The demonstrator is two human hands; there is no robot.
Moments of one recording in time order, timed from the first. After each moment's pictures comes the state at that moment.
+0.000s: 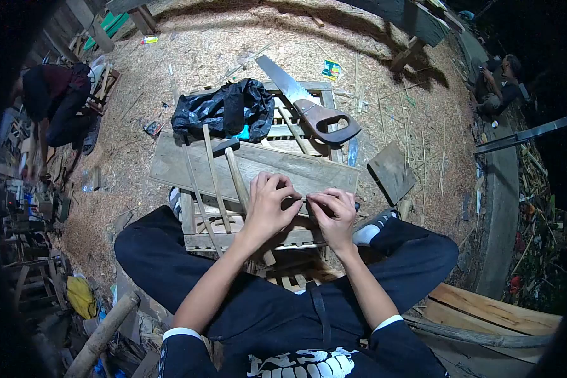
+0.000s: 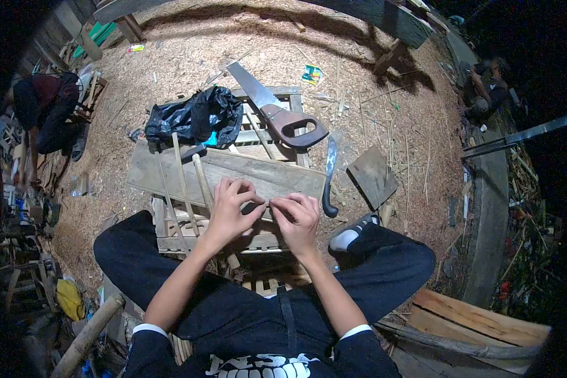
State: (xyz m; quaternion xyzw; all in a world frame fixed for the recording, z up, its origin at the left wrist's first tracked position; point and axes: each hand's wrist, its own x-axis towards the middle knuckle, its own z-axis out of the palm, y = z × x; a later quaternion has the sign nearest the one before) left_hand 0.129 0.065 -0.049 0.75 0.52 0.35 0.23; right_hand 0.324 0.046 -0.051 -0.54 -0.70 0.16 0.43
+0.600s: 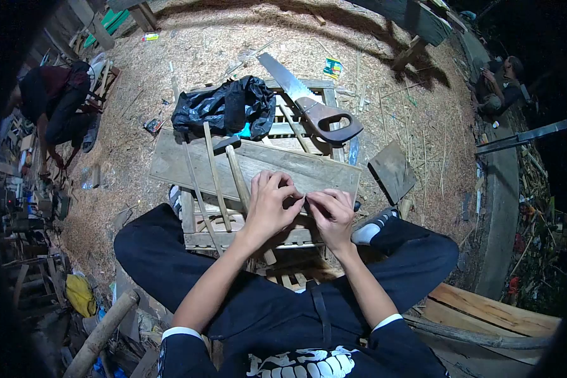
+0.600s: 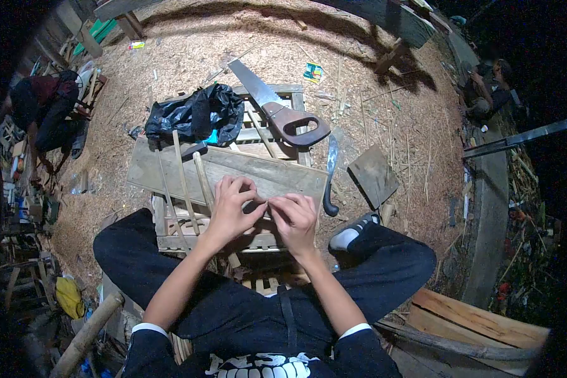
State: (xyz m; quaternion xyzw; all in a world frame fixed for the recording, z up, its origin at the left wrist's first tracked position) left_hand 0.129 0.065 -0.049 0.76 0.51 0.34 0.21; right_hand 0.322 0.047 -0.054 -0.51 -0.74 0.13 0.42
